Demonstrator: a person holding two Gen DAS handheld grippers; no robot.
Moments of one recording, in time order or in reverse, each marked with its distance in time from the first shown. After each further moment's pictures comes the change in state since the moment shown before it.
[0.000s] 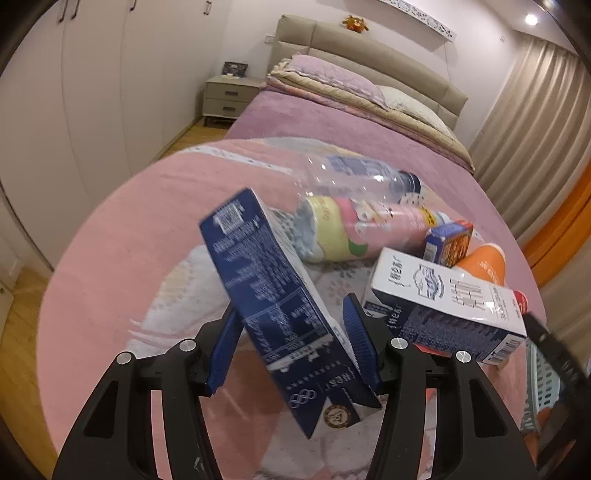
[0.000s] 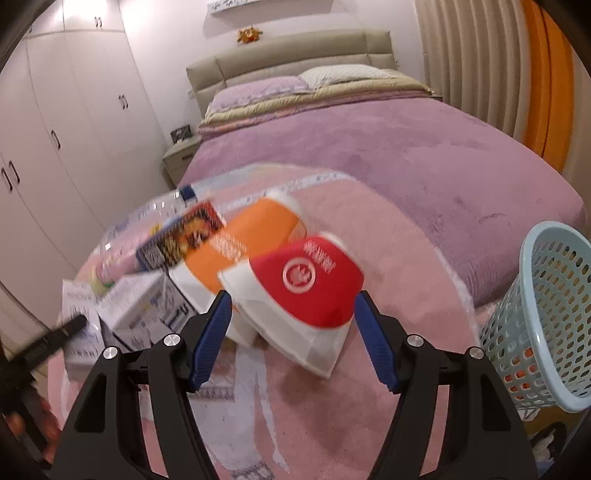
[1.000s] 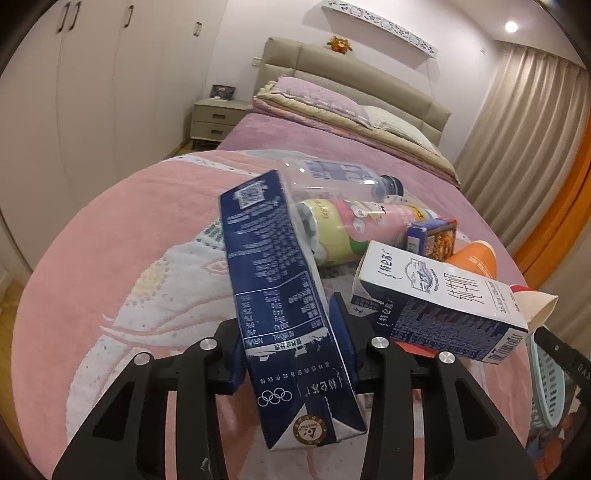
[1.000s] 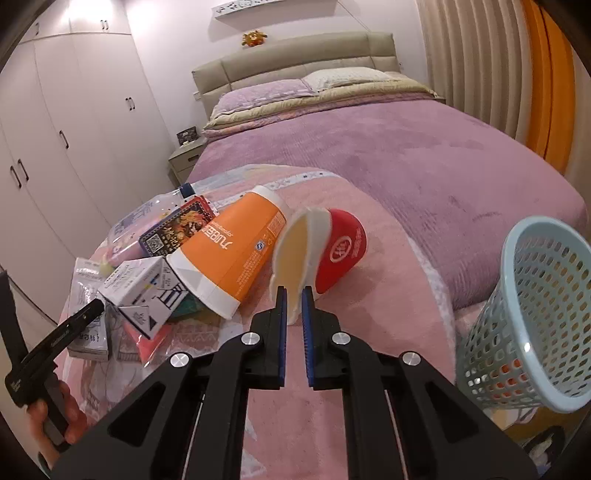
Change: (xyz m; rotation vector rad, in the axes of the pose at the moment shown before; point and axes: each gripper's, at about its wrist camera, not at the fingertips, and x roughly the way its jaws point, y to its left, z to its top) left arm 0.004 -0.007 -0.023 0.032 -0.111 -0.053; right arm -0.024 -0.027 -0.016 -0.027 -0.004 0.027
